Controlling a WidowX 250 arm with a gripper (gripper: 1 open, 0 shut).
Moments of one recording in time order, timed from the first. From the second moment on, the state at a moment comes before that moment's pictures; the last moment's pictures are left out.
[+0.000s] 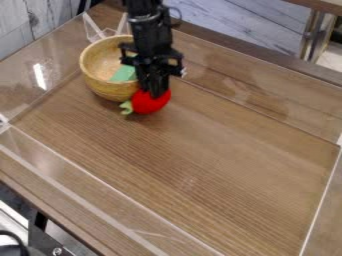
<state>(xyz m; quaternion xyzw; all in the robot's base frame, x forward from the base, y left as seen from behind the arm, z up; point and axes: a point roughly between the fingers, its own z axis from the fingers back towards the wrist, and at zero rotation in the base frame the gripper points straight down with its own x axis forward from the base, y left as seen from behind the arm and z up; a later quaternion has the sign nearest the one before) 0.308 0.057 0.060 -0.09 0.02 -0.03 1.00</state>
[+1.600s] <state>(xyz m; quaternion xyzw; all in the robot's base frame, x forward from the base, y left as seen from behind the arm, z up) 0.334 -0.030 0.029 -0.07 -0.02 -0.13 0.99</state>
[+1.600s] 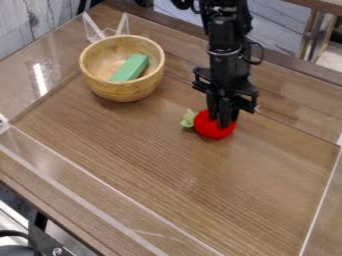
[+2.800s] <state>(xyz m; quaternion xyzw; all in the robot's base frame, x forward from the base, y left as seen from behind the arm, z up) 0.360 -0.047 0.017 -0.05 -0.02 -0.16 0.99</state>
